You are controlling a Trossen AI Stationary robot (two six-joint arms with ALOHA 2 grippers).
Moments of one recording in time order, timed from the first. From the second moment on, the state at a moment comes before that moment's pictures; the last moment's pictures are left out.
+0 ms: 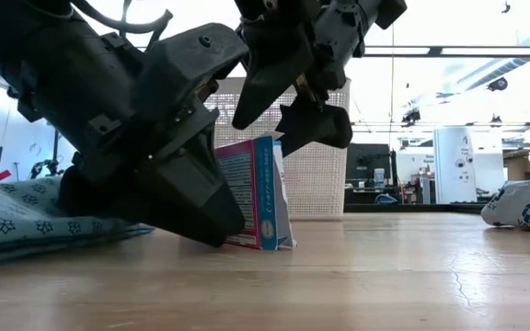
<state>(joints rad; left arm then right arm) -0.57 1.96 1.09 -0.06 -0.60 -1.26 0.21 1.94 1.36 -0.37 -0.11 0.81</state>
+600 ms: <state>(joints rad) -0.57 1.96 1.16 -0.04 -0.61 -1.19 0.23 1.98 1.37 -0.32 -0.09 0.79</state>
